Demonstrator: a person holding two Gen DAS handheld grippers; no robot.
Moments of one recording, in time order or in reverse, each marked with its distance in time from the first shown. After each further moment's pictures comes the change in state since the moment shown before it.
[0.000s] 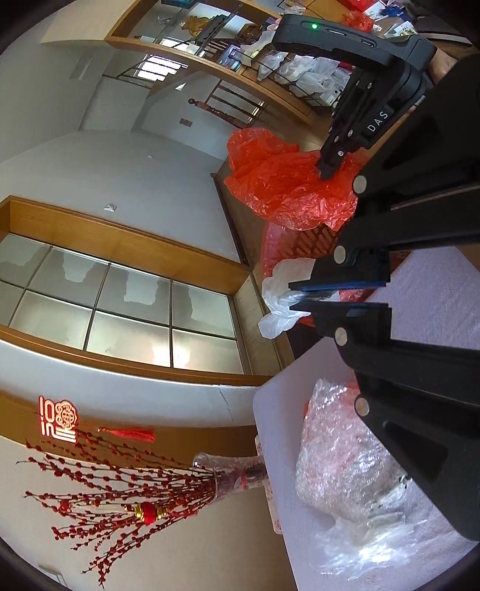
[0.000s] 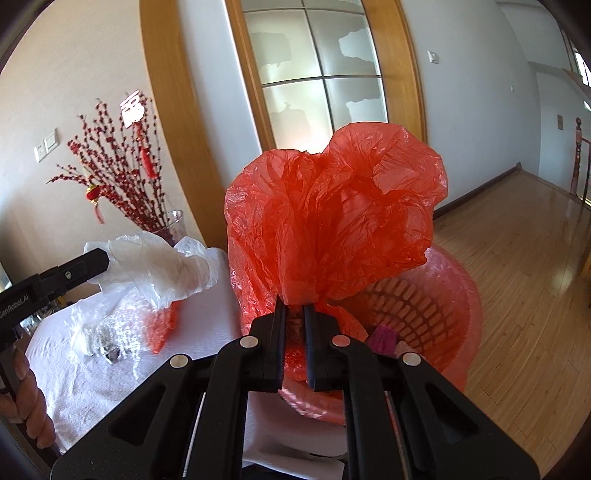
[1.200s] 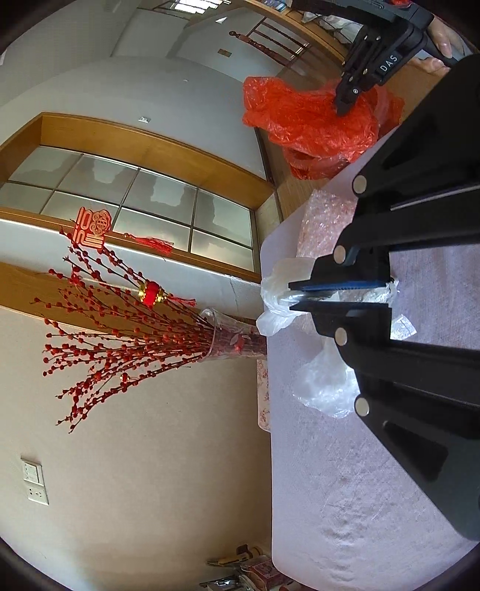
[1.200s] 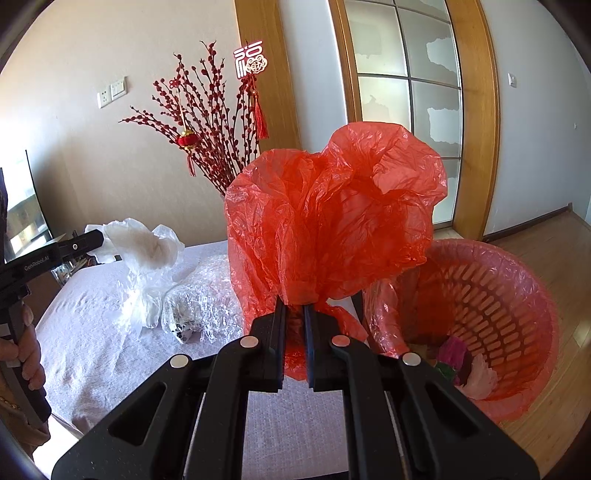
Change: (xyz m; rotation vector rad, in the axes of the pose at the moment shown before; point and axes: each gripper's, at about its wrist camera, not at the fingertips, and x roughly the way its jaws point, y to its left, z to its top) left arm -0.107 0.150 -0.017 -0.146 -0.079 0.303; right arm 0.012 0.120 -0.020 -0.197 0.047 0.185
